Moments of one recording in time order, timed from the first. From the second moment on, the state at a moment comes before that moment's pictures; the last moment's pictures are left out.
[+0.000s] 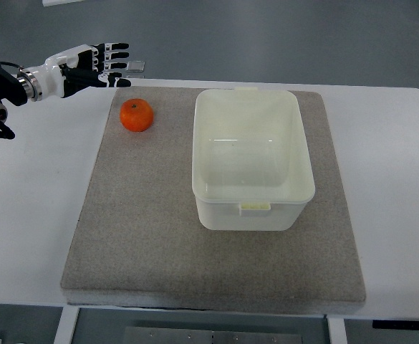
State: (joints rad) left arm -1.02 0.41 -0.75 -0.45 0.81 -0.61 -0.15; right arm 0.02 0.00 -0.07 0.17 0.02 -0.09 0.16
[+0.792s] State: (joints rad) left arm -1.05 0.36 -0.63 -0.54 1.64 -0.36 -0.23; right arm 0.02 0.00 -0.07 0.17 0.02 -0.09 0.16
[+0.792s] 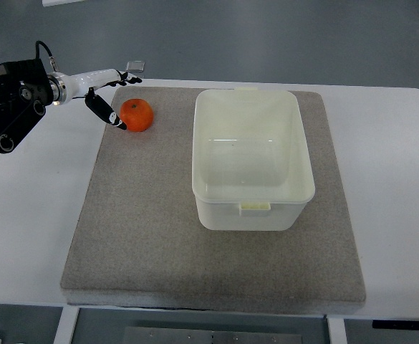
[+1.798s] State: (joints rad) left arm -1.03 0.30 -0.58 -0.53 1.77 -0.27 -0.23; right arm 0.02 0.00 -0.07 0.17 0.02 -0.09 0.16
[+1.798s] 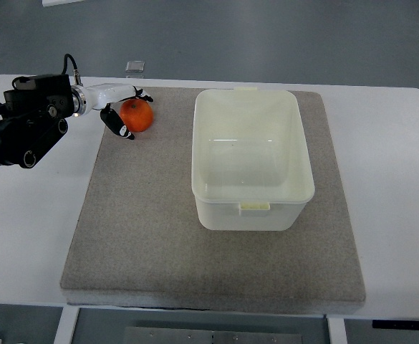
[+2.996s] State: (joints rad) left arm -1.16 0.59 -0.58 -0.98 1.60 -0.39 -0.23; right arm 0.02 0.00 -0.07 0.17 0.02 -0.09 0.16
